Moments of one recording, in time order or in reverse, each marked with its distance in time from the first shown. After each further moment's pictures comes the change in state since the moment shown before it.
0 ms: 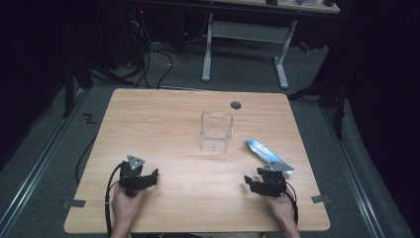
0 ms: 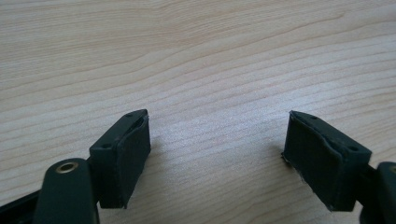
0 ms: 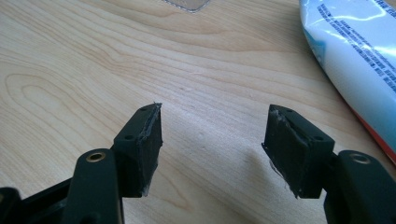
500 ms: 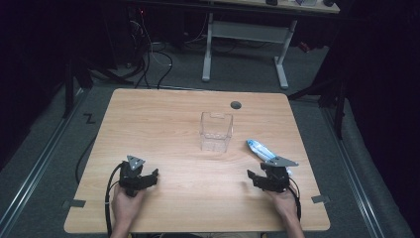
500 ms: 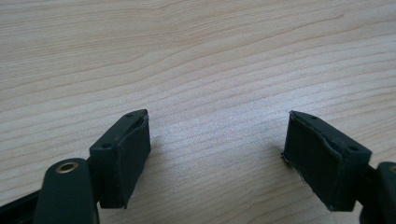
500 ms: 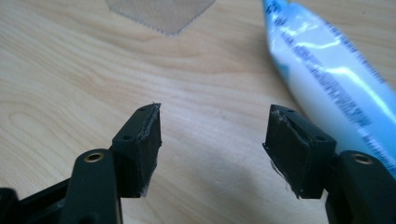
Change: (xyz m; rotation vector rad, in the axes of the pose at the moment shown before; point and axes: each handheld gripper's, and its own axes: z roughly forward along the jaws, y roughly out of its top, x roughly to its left) left arm 0.000 0.000 0.000 0.000 0.000 0.000; right arm -0.013 0.011 -0.005 -0.037 -0.023 0.031
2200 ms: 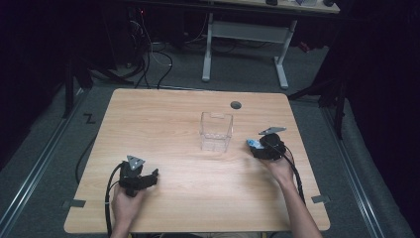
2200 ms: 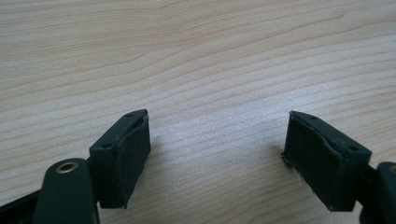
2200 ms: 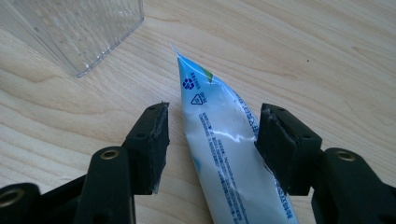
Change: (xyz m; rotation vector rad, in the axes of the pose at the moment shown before) left arm 0.000 0.000 0.000 0.000 0.000 -0.001; right arm -0.039 0.074 0.049 0.171 -0.130 -0.089
